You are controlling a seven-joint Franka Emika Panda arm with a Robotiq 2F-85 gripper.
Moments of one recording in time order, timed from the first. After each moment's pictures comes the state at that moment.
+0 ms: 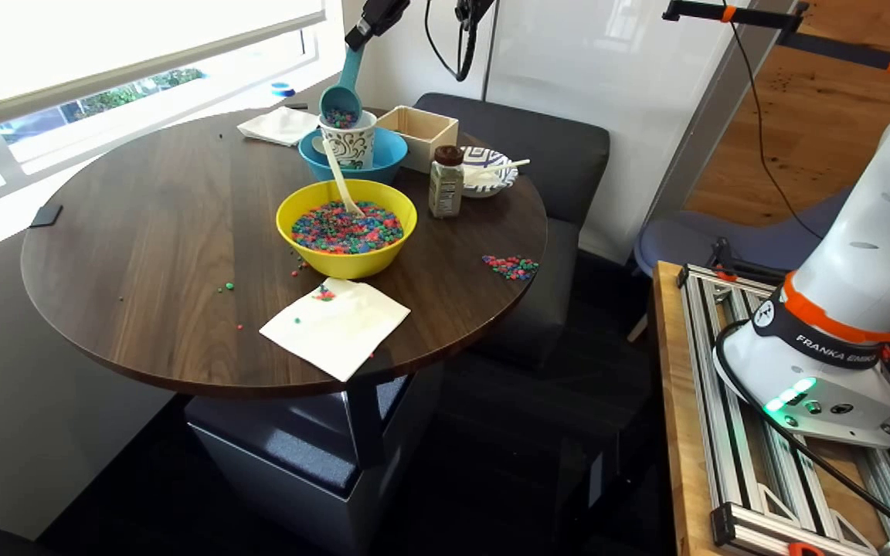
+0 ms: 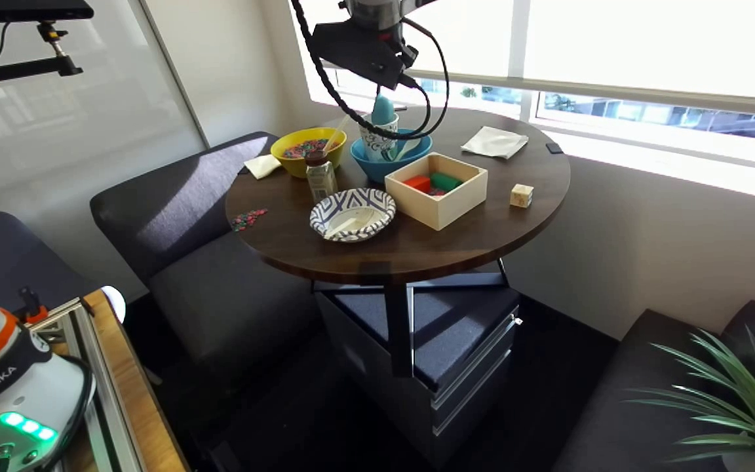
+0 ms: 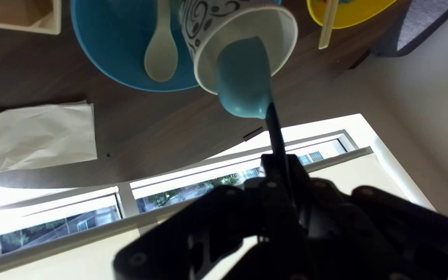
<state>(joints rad) -0.19 0.20 -0.12 -1.85 1.01 2.20 -1.15</state>
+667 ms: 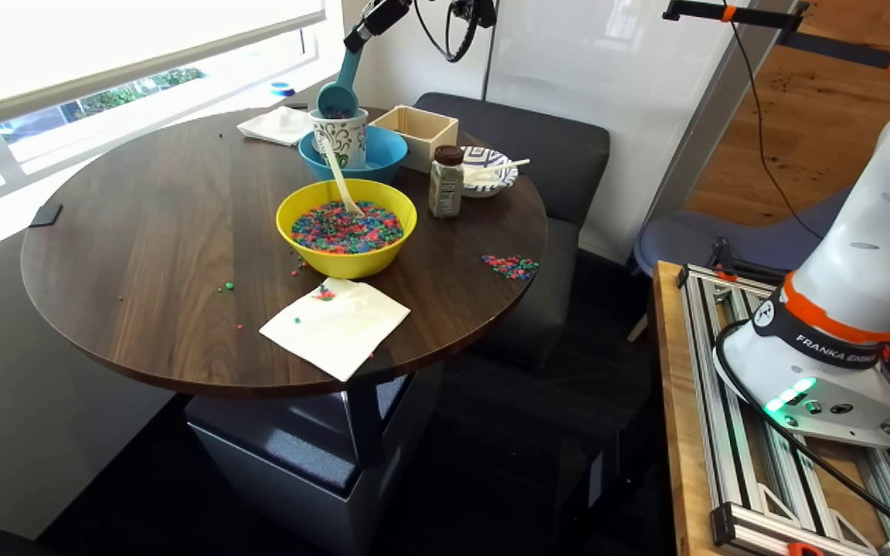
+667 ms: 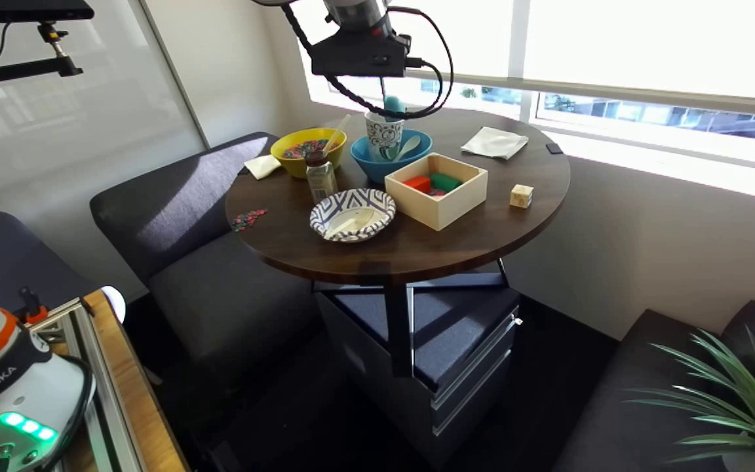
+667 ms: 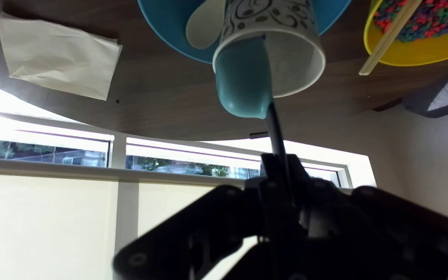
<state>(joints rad) -0.16 0.13 -0.07 -1.97 1.02 2.41 -1.48</state>
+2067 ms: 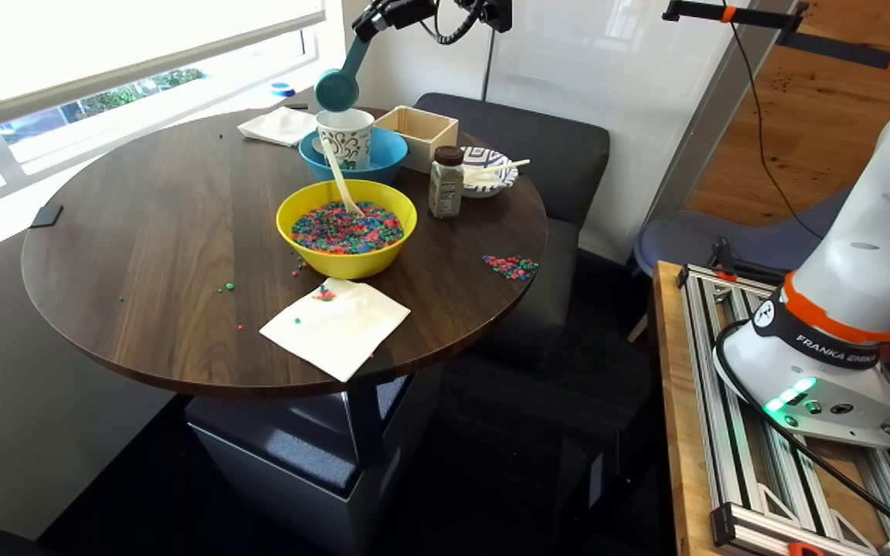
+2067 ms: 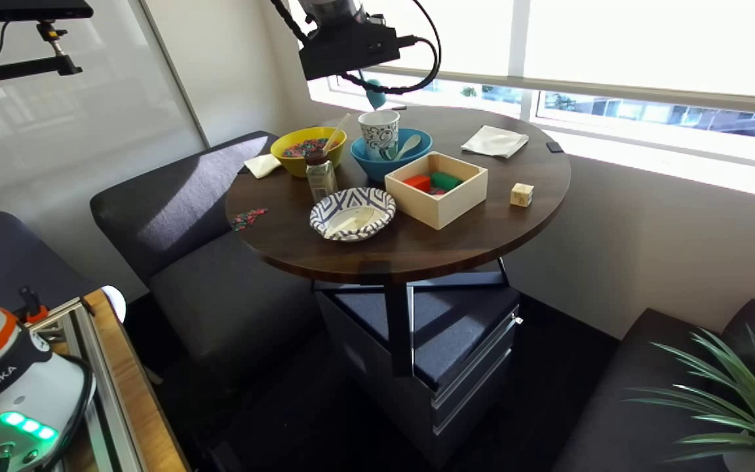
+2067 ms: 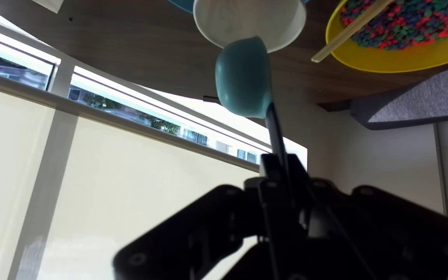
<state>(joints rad) -0.16 0.02 -0.08 -2.07 1.15 2.32 -1.88</state>
